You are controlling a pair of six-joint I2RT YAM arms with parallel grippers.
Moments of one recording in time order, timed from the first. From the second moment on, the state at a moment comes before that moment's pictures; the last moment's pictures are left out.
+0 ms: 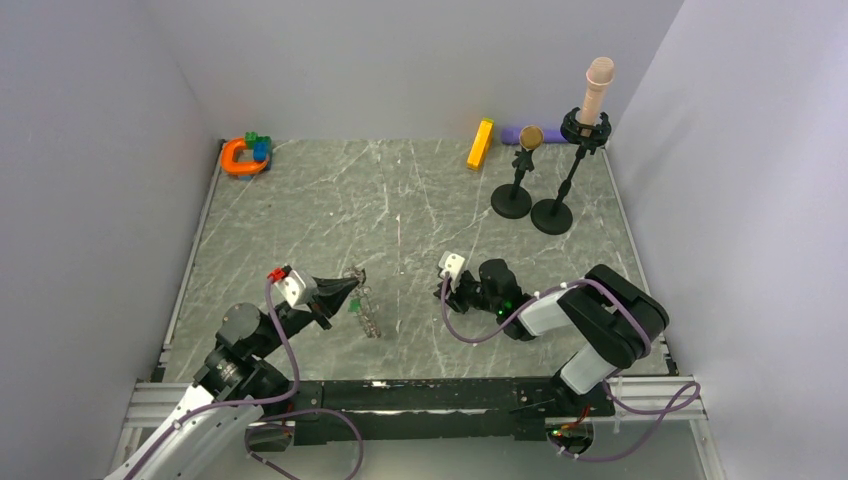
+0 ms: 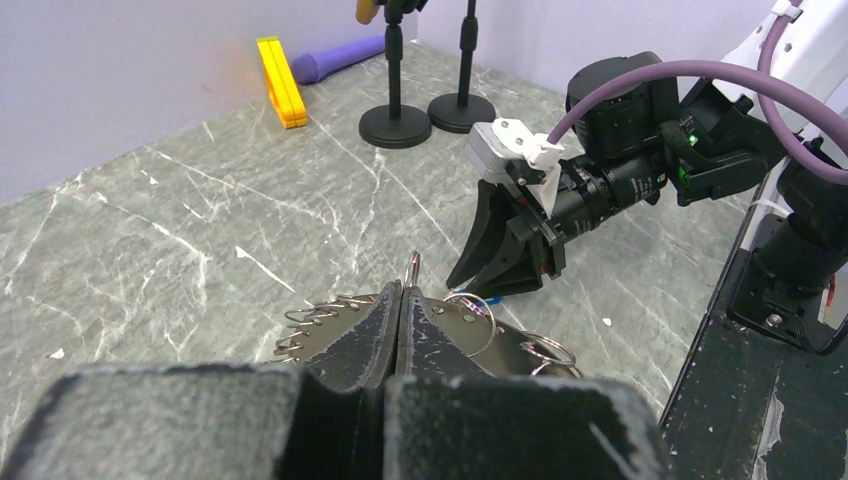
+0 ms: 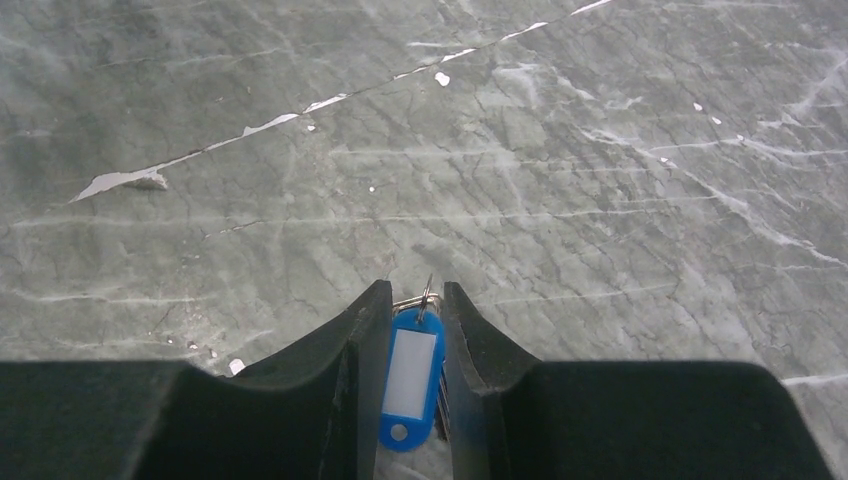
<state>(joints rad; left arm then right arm) -0.63 0.21 0.30 0.03 0.24 -0.06 0.69 1.59 0.33 0.83 -0.34 -0.27</state>
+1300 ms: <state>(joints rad) -0.63 0.19 0.30 0.03 0.24 -0.06 0.68 1.60 0.34 0.82 -0.34 -0.26</state>
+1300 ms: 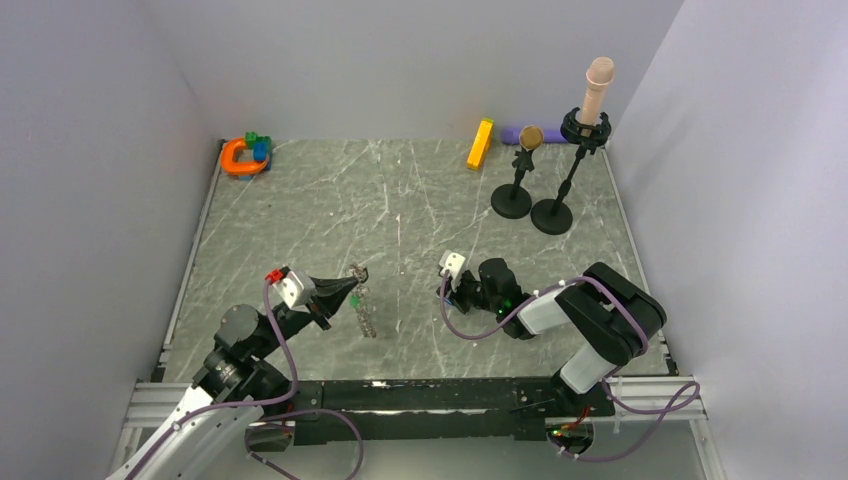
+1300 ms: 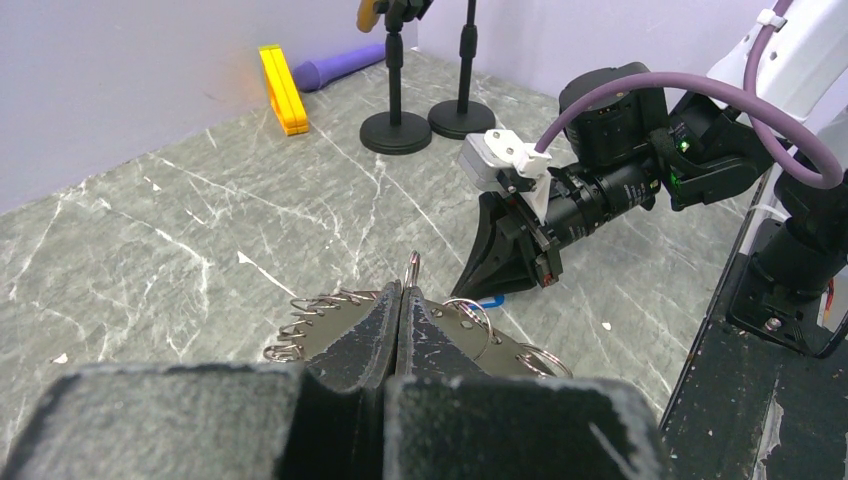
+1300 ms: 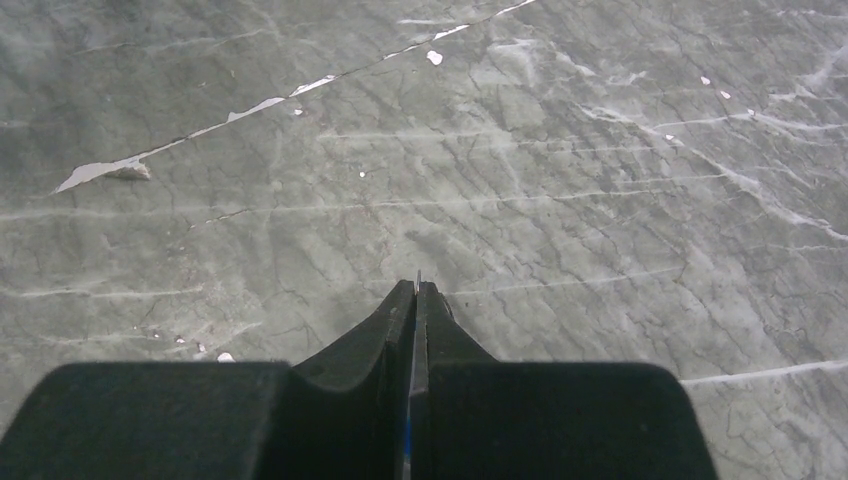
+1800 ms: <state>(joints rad) -0.63 0.19 0.30 0.03 0.24 -0.06 0.67 1.60 0.35 0.81 -0.35 -0.23</state>
